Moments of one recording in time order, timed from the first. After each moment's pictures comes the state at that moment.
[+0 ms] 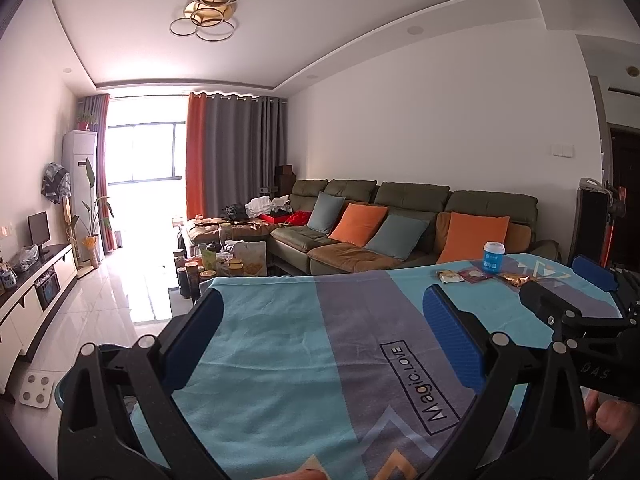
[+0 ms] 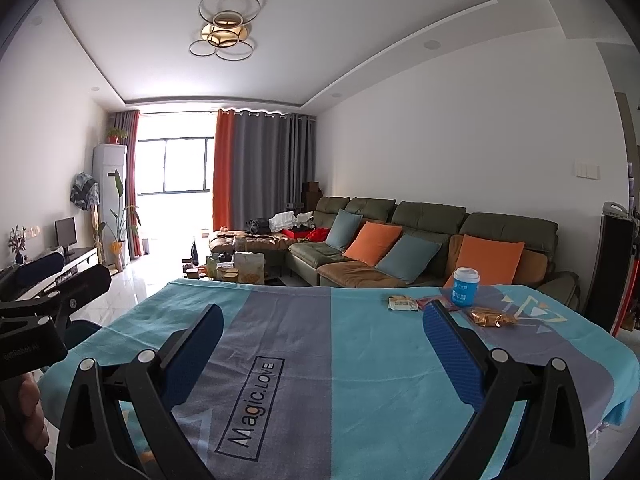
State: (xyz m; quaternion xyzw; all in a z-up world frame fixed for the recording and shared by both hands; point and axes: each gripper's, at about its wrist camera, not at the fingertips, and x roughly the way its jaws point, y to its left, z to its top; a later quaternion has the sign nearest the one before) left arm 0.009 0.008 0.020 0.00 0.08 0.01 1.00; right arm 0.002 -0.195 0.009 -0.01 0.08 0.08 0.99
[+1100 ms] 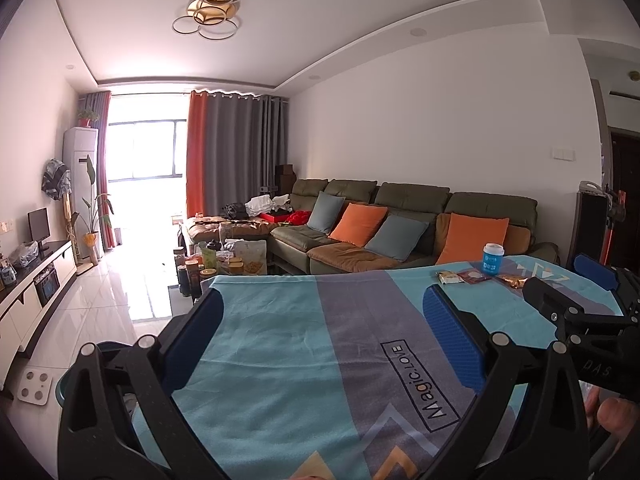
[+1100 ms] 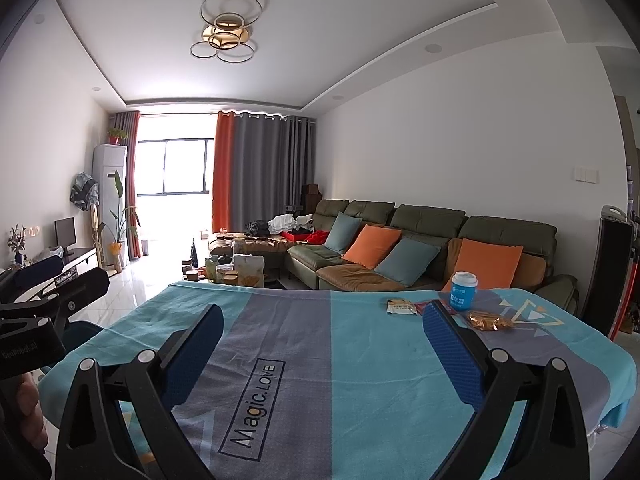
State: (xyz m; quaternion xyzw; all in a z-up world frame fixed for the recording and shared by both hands) left arm 0.008 0.007 0.018 0.00 0.08 0.01 1.00; right arm -0.002 -0.191 0.014 -0.02 0.08 0.08 0.99
